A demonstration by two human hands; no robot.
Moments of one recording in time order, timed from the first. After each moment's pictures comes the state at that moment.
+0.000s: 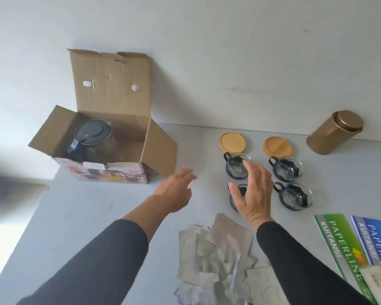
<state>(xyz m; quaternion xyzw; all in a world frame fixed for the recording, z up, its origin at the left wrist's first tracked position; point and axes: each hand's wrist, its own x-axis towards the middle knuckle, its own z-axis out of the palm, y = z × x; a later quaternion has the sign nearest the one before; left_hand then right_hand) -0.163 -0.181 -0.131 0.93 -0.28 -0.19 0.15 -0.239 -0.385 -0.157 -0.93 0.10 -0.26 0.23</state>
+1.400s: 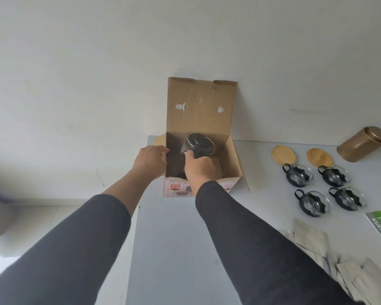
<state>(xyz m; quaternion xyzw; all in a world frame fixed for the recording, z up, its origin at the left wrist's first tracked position) -0.019 0.109 -0.078 0.95 -0.11 -0.10 0.28 -0.076 -0.001 -0.063 -0.78 0.41 0.01 0.48</state>
